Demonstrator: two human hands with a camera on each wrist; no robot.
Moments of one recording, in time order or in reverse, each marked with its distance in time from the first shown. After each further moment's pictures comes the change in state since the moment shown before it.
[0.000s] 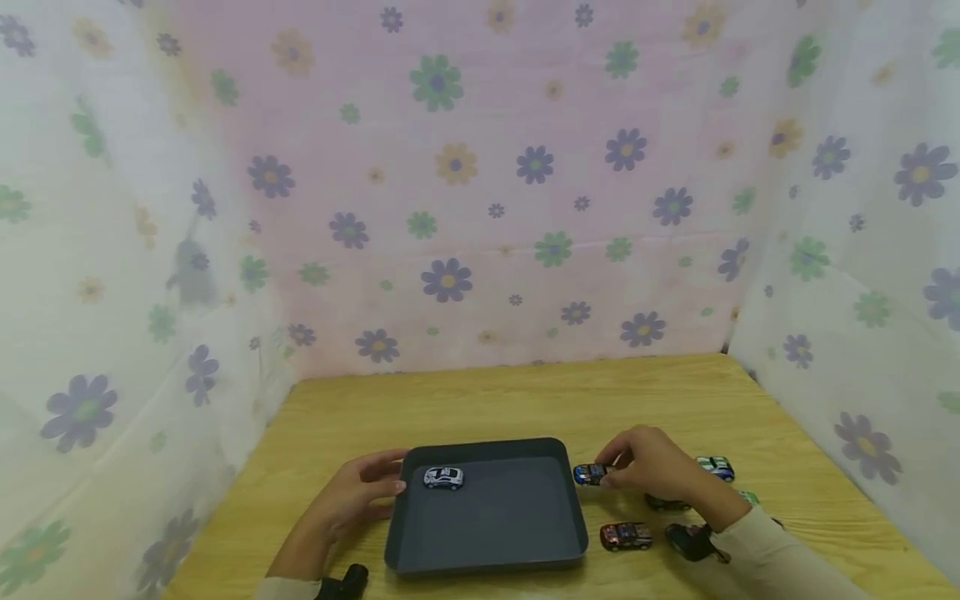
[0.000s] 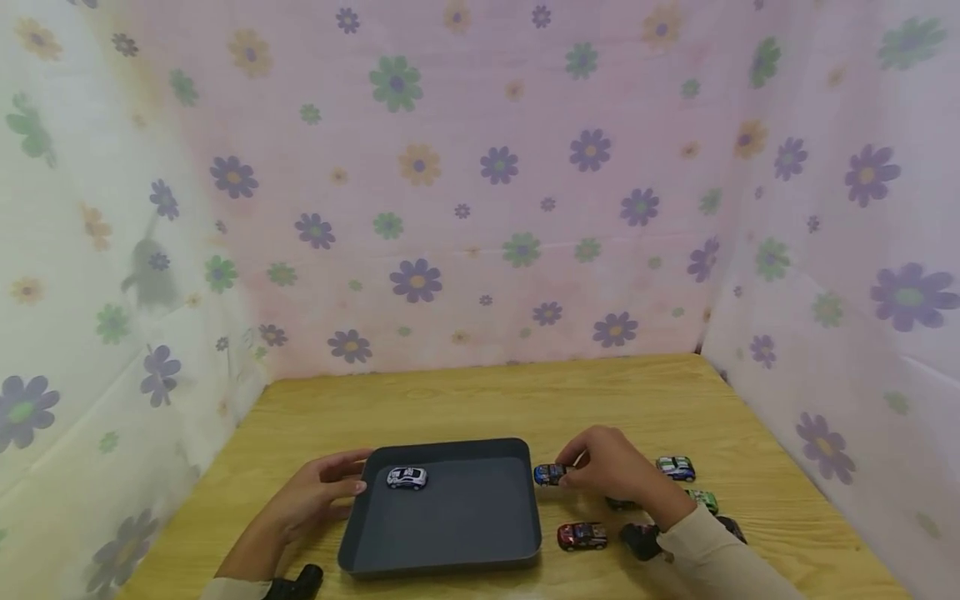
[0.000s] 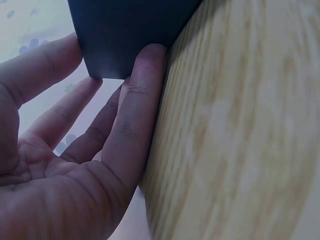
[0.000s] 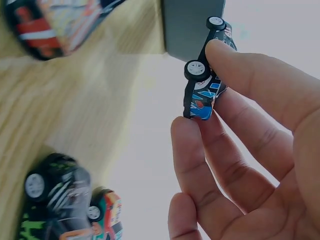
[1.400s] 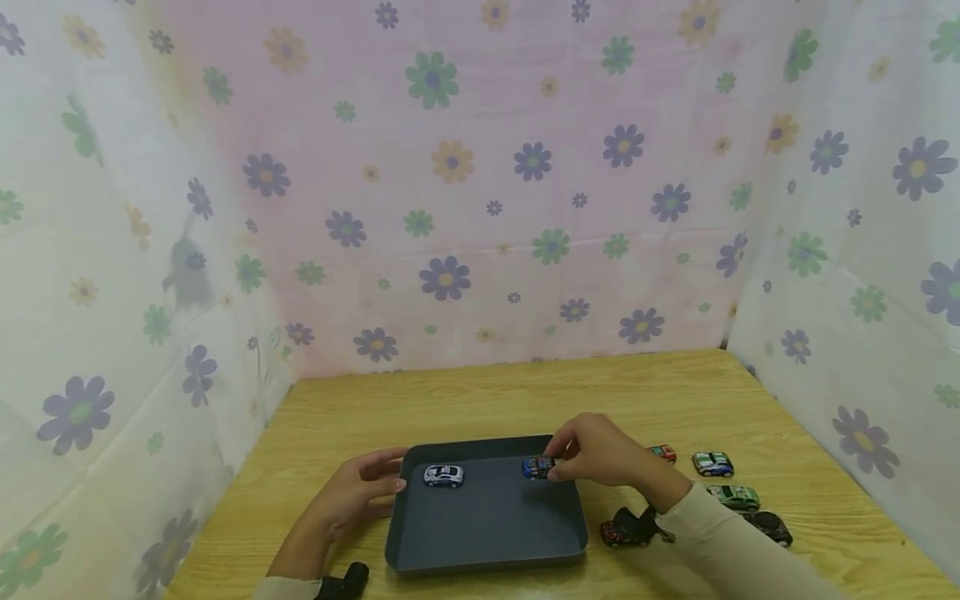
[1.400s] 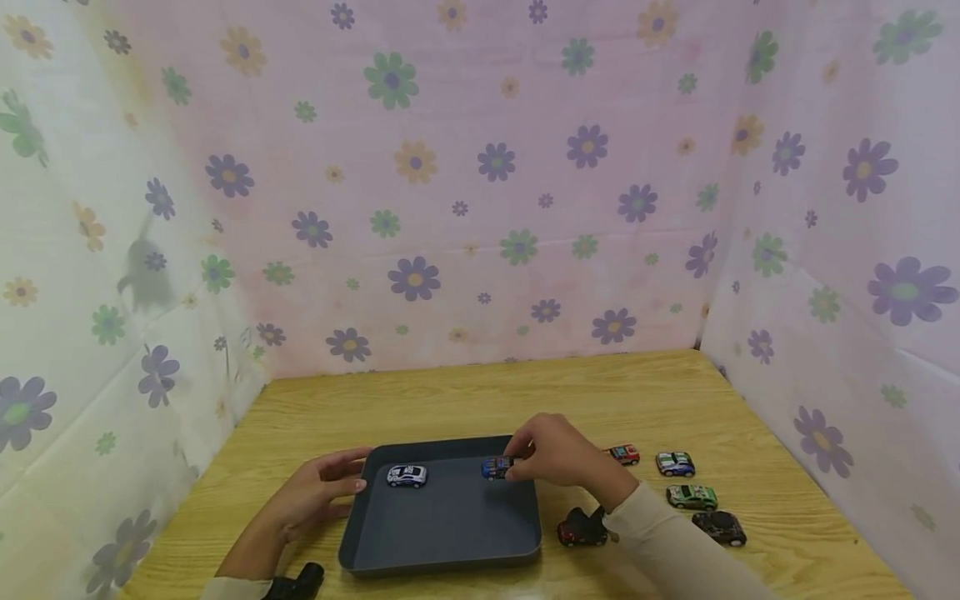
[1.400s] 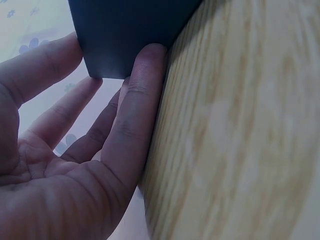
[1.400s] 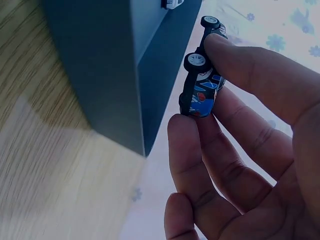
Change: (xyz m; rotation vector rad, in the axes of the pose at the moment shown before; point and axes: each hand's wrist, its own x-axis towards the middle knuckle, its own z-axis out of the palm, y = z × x) left_hand -0.001 -0.001 -0.002 -0.009 -0.022 0.002; right_hand 0.040 -0.053 0.024 0.011 -0.043 -0.138
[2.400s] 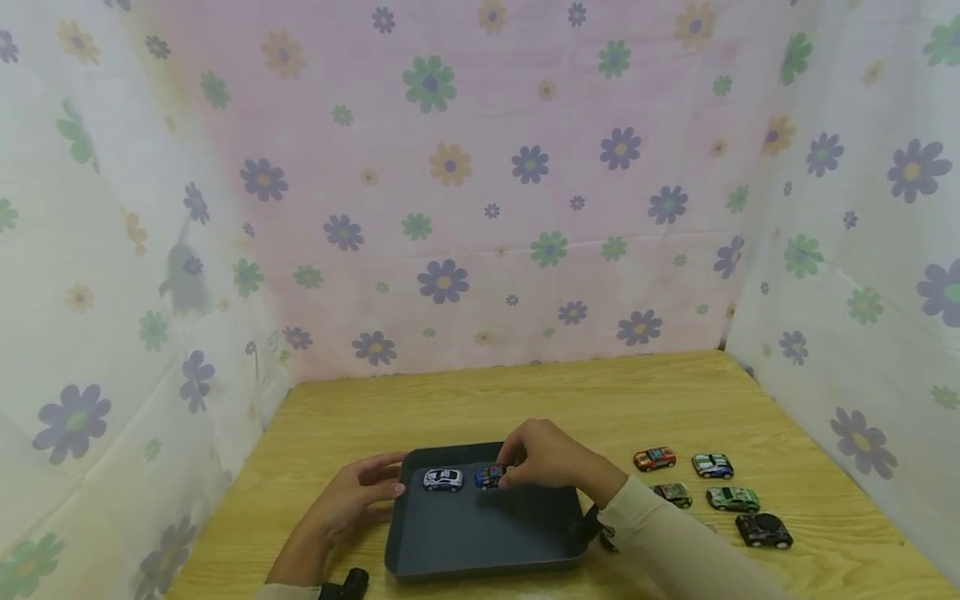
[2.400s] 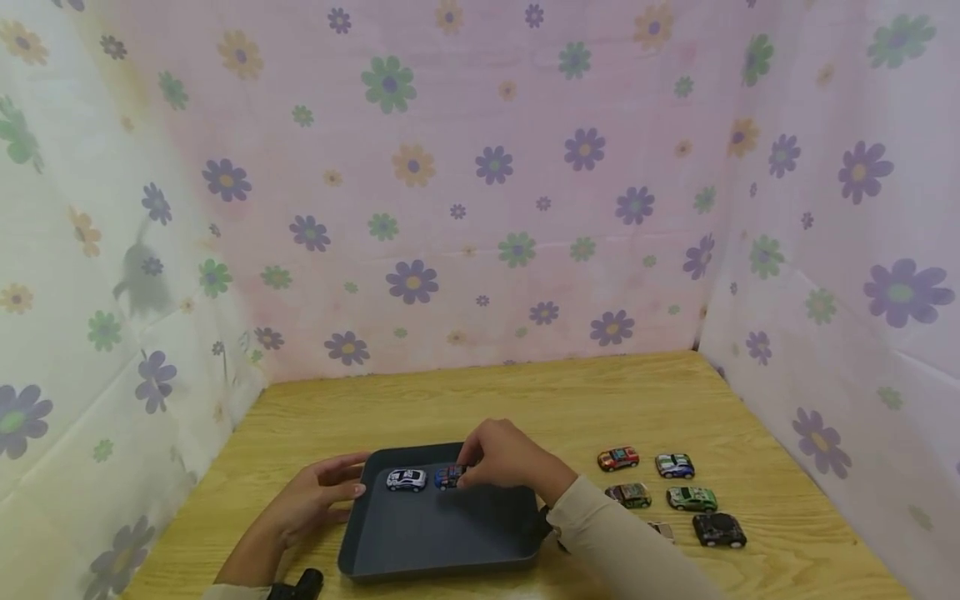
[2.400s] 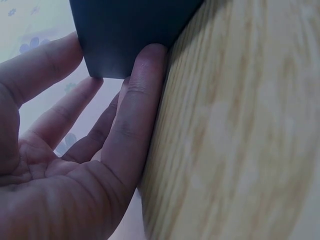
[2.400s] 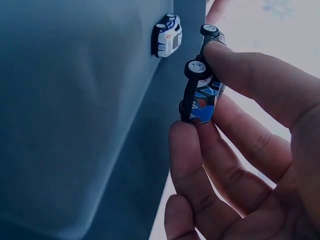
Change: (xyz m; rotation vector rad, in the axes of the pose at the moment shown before) left_hand 0.001 -0.001 -0.001 -0.018 0.004 -0.010; right_hand 0.051 -0.025 0.041 0.014 -0.060 -0.012
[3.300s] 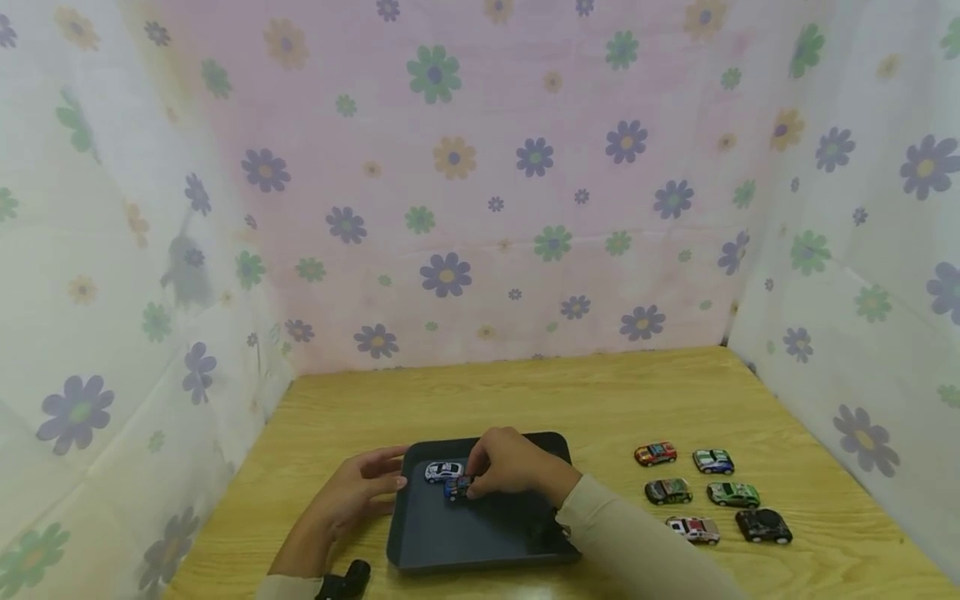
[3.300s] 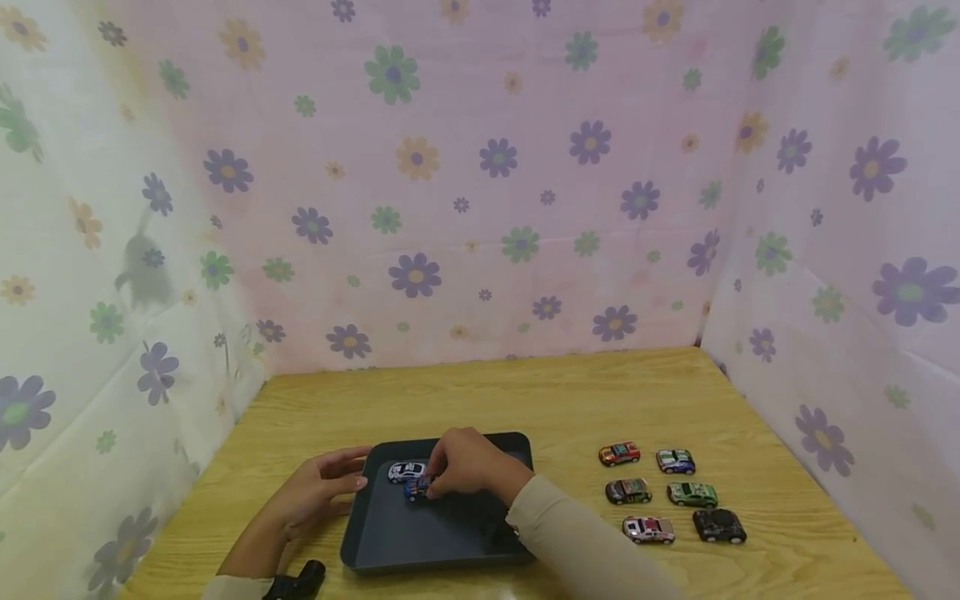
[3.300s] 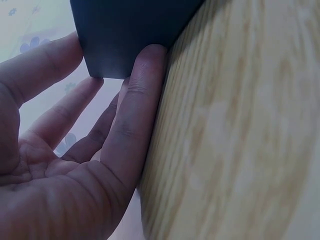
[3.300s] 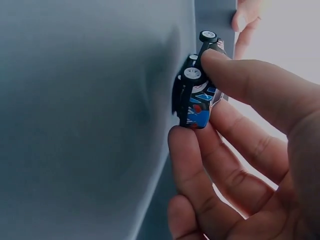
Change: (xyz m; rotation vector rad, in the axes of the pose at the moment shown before) left_hand -0.003 0.003 0.002 -0.025 -0.006 0.001; right_hand 0.035 -0.019 0.042 -0.039 -0.058 0.019
